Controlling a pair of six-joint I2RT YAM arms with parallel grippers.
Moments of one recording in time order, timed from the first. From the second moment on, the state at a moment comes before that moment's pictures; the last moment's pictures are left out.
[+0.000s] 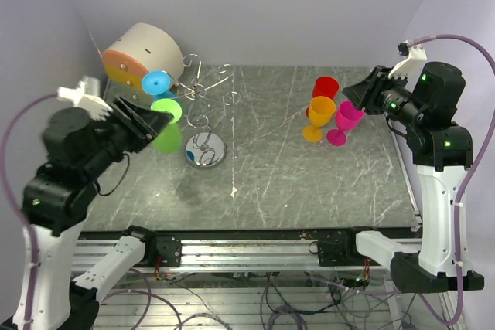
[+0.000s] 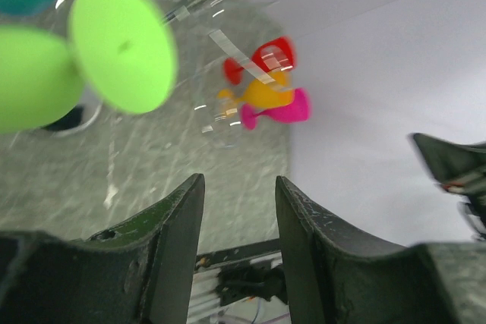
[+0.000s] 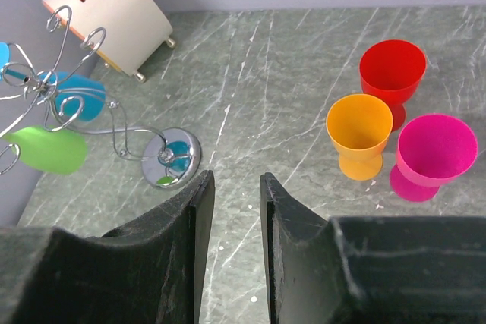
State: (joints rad) left arm -0.30 0.78 1.39 -0.90 0.12 -0.91; right arm 0.05 1.09 1.64 -0.84 -0.36 0.24
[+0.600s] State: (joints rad) left arm -0.29 1.37 2.24 -0.68 0.04 -0.72; right arm 0.05 1.10 1.62 -0.84 -0.38 0.23
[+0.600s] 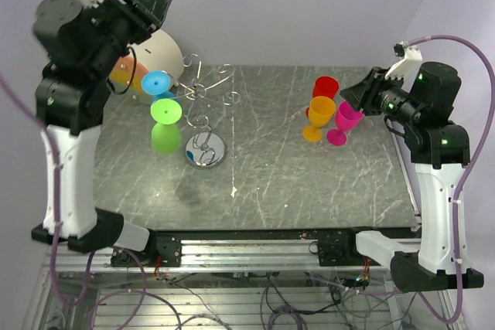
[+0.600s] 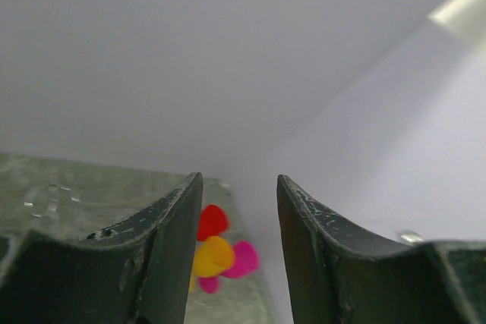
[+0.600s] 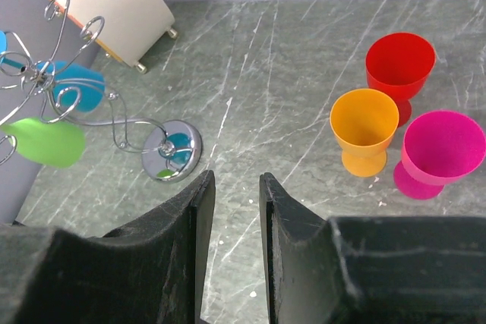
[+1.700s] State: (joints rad) left arm 0.09 0.88 1.25 -0.71 0.51 -0.91; right arm 0.09 1.03 1.61 -0.86 -0.48 0.22
